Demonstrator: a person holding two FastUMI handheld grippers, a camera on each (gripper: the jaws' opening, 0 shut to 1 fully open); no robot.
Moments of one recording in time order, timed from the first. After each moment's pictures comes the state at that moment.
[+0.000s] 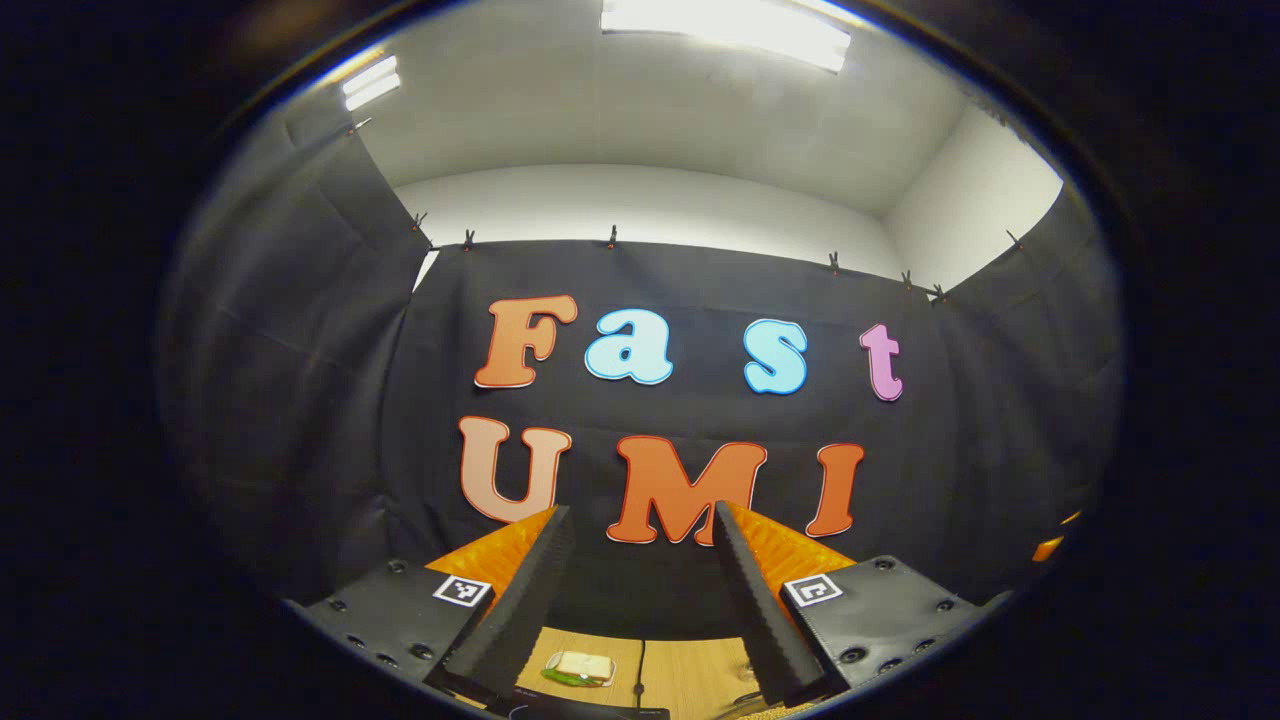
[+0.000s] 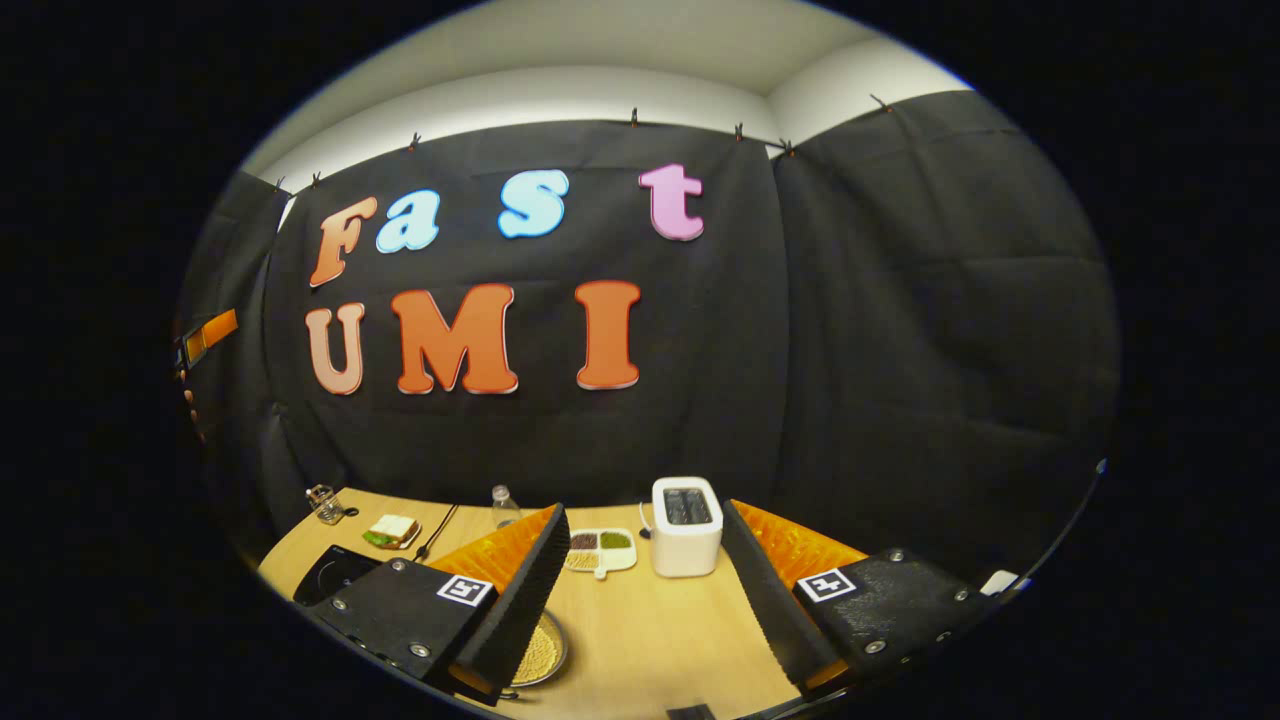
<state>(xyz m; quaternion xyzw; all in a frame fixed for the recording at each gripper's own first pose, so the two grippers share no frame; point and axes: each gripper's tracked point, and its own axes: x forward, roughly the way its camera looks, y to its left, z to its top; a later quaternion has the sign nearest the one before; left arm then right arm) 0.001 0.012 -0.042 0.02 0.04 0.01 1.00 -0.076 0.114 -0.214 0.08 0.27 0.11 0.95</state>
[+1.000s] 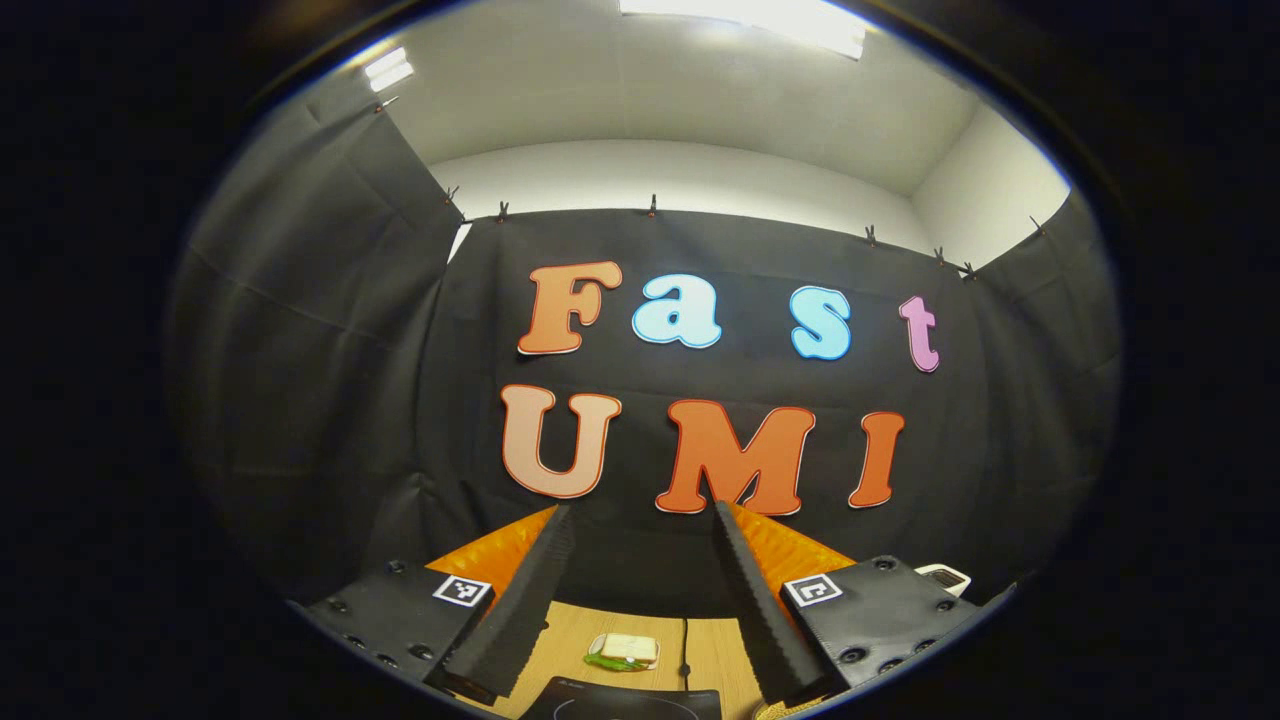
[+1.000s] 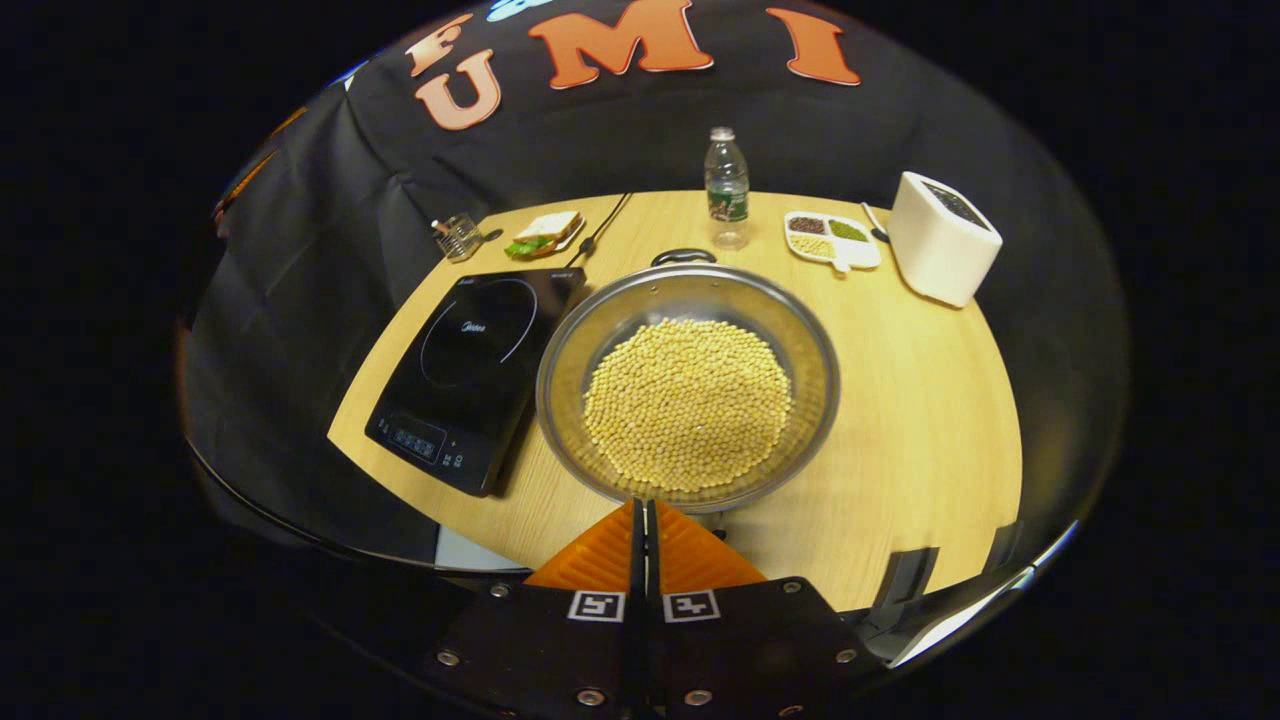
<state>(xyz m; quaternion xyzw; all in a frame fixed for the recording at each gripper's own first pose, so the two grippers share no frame) -0.008 0.097 -0.079 0.02 0.08 0.05 1.00 -0.306 0.313 -0.379 0.02 0.60 0.36 0.72</state>
